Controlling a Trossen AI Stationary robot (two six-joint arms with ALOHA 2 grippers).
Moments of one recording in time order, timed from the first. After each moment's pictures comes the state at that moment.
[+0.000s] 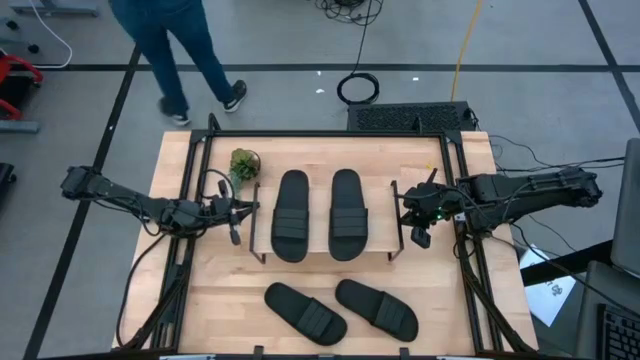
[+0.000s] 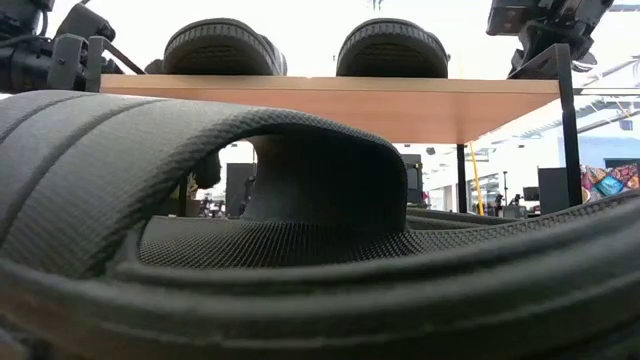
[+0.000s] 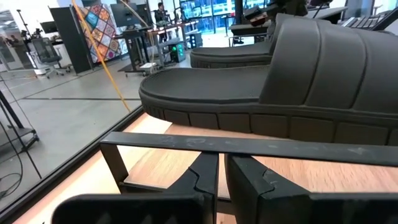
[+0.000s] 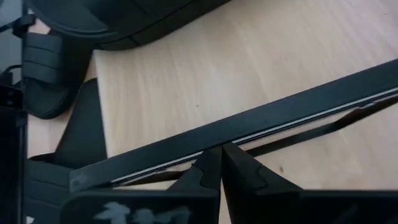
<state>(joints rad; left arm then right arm) -0.28 0.51 0.06 0.34 -0.57 0.05 0.10 0.89 0.78 -0.79 0.00 0.45</state>
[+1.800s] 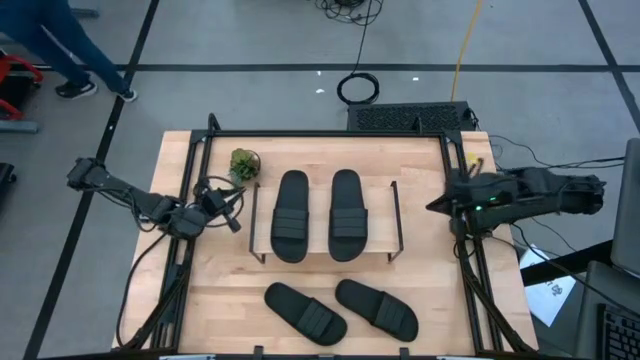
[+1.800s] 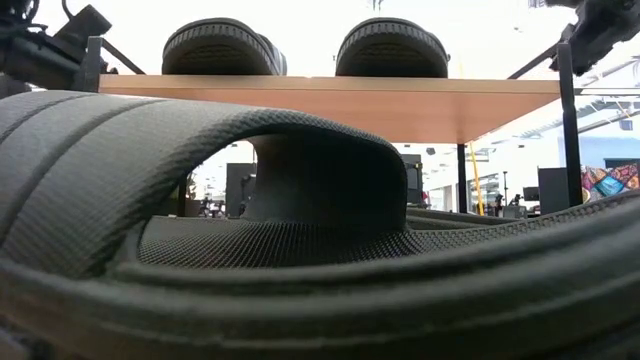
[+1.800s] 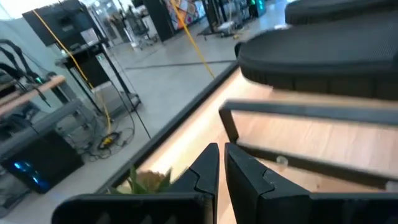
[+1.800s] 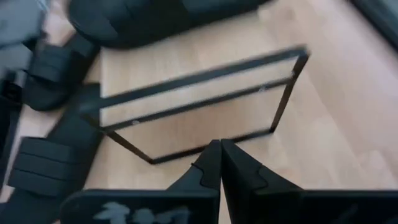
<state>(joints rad) -0.42 0.51 0.24 -0.16 -1.07 -0.07 0.11 0.50 0.80 -1.03 0.13 0.32</state>
